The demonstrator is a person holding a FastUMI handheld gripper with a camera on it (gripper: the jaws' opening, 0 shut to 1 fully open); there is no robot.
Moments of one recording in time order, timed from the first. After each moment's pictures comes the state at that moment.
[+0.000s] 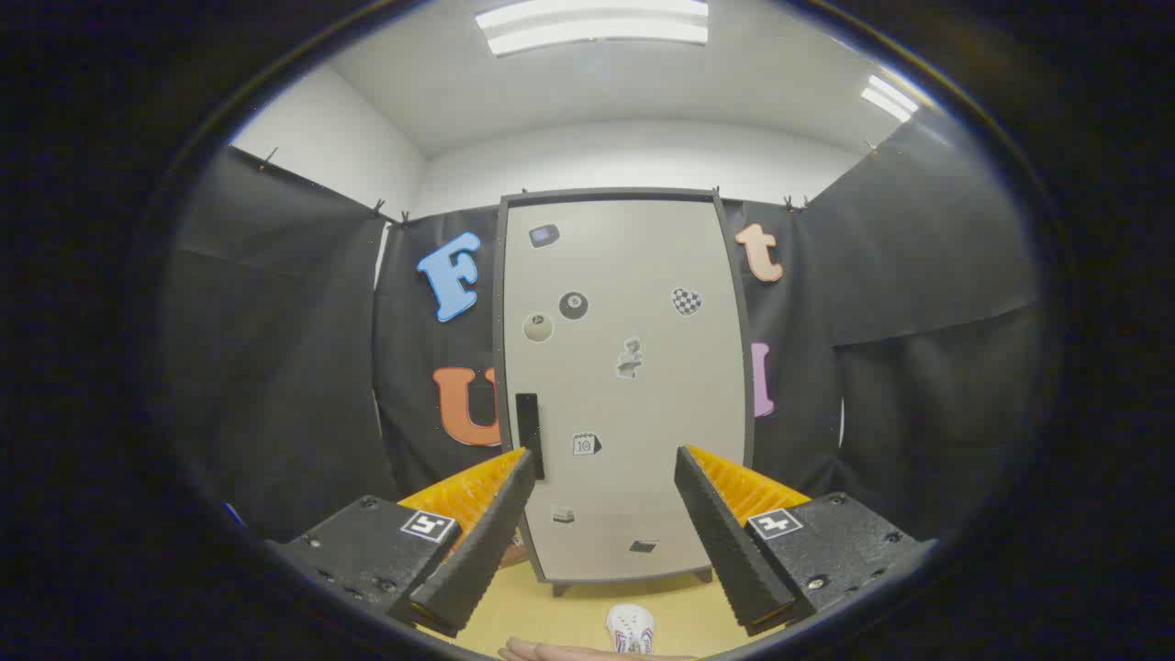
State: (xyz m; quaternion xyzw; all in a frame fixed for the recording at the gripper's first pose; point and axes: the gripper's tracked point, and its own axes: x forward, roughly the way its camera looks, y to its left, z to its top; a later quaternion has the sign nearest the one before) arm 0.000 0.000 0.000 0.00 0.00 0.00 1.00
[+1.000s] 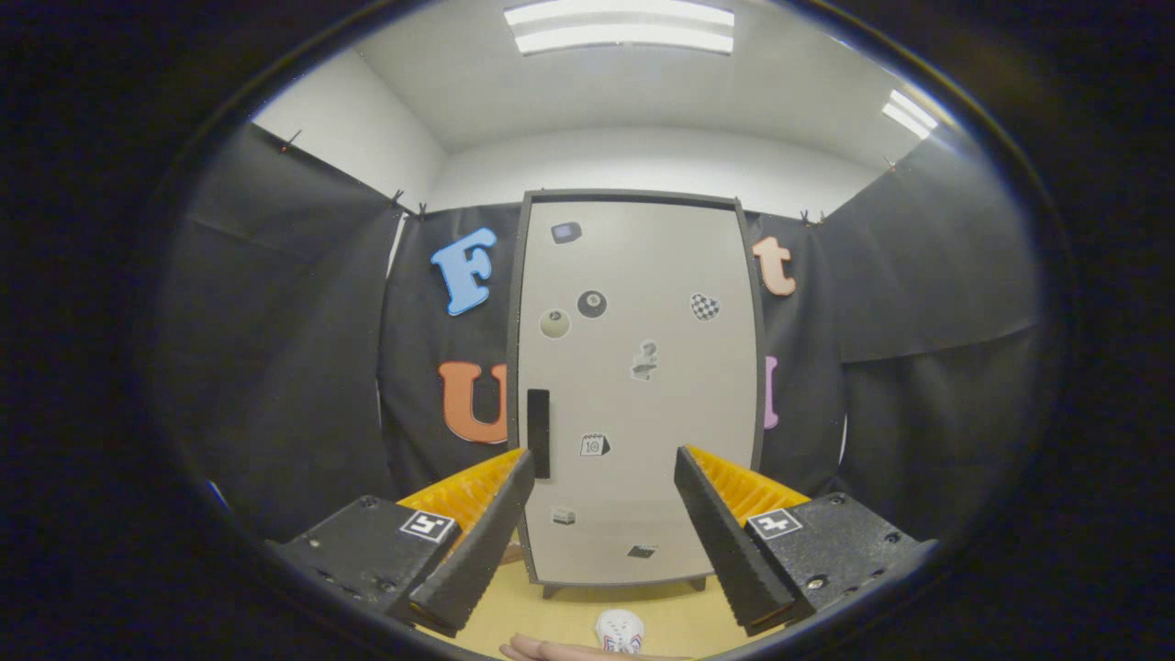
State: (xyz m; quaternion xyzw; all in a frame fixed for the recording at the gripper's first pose) arm 0.010 0.018 -0.011 -0.03 -0.01 0.02 1.00
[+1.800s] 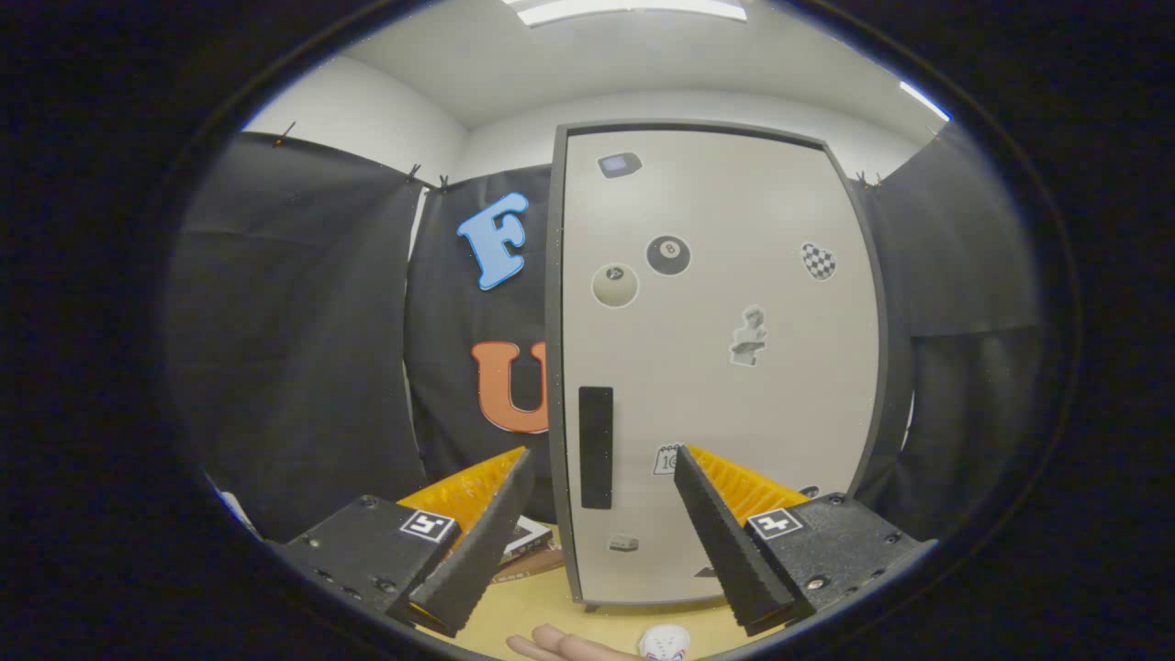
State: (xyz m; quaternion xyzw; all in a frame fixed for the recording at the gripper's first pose) arm 0.148 0.088 -0.030 -0.02 0.06 0.09 0.99
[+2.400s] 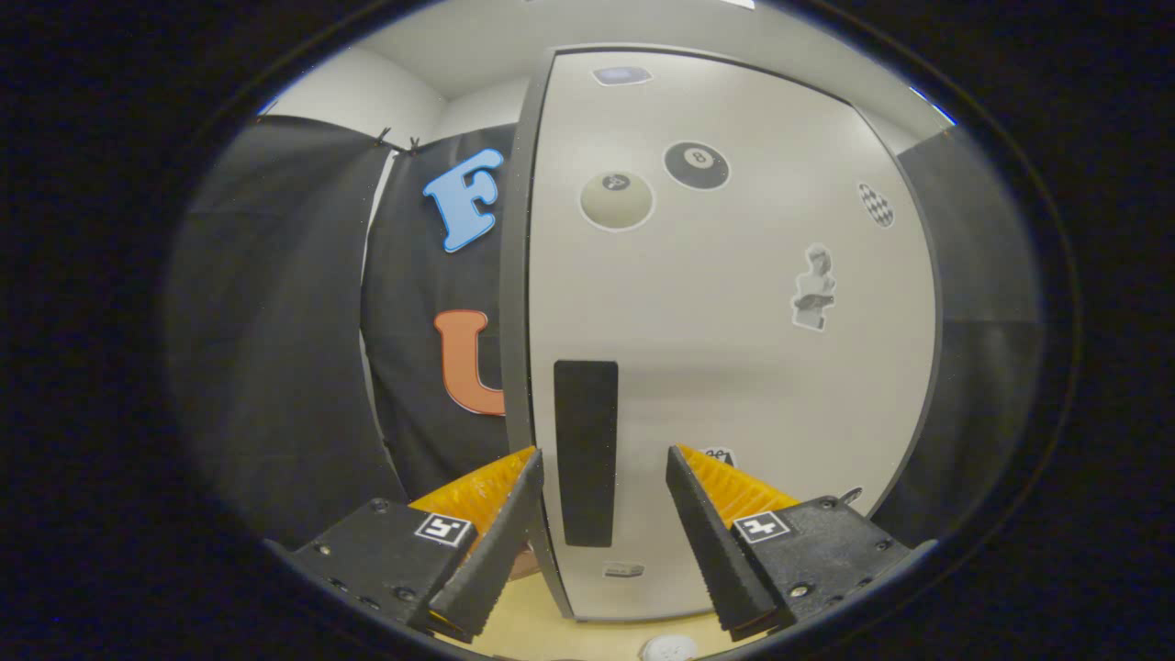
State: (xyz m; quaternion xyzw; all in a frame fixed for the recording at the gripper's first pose) arm 0.237 0.094 -0.066 0.02 0.11 0.06 0.99
